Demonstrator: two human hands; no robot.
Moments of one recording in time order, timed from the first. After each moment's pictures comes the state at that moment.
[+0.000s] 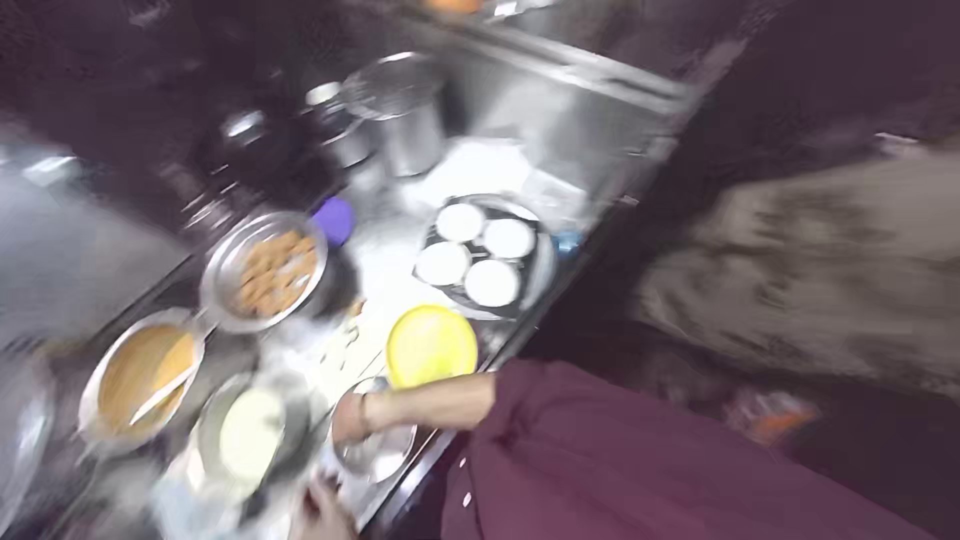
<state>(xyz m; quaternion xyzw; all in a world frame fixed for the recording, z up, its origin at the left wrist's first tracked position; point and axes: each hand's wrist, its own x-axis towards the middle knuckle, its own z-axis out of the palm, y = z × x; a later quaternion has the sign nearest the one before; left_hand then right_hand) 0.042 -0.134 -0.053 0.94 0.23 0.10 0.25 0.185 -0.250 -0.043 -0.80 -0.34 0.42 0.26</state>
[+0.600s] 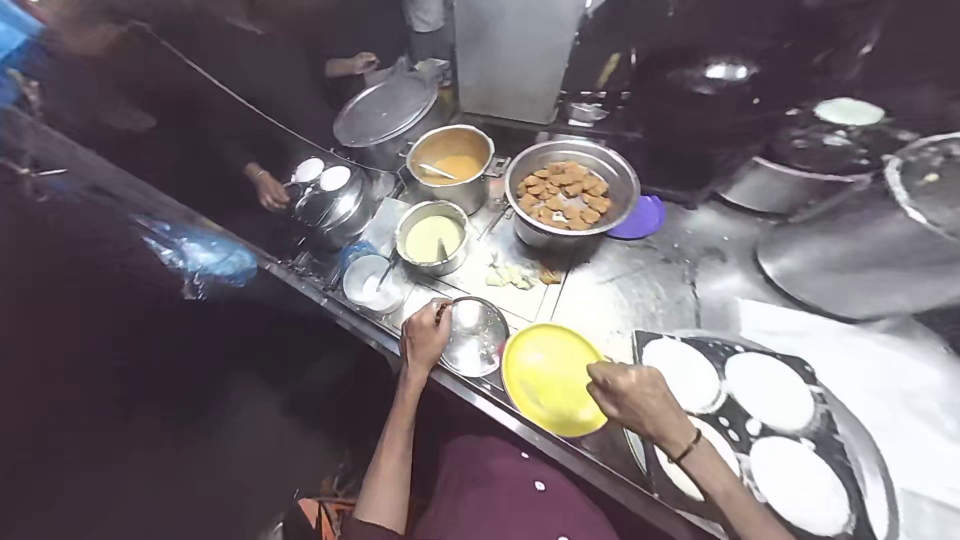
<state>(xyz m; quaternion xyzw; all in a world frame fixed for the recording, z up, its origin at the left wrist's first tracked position) 0.045 -0.129 -0.075 0.89 0.32 0.23 0.21 0.254 -0.458 -0.092 -0.79 -0.58 -0.01 0.19</state>
